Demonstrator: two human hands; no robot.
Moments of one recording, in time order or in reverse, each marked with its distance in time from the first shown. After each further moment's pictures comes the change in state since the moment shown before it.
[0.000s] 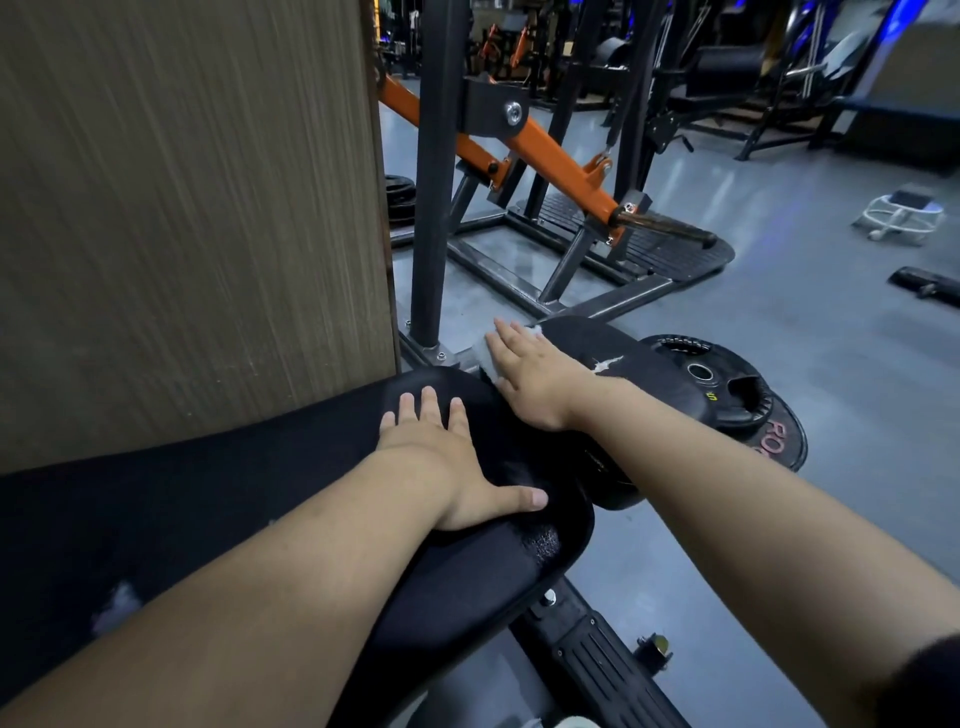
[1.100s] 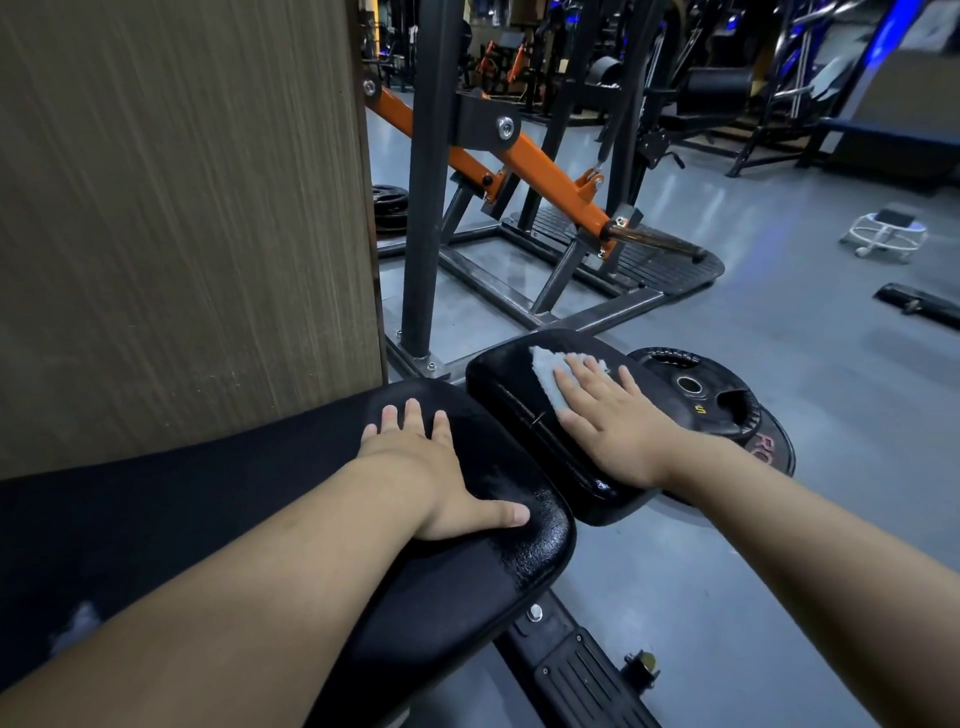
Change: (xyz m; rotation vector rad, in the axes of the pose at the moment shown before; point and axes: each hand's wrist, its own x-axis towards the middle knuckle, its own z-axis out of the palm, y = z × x) left_hand 0.001 0.001 -0.007 0.001 -0.020 -0.015; right_hand -0.076 0.048 0.001 0.075 0.003 0.150
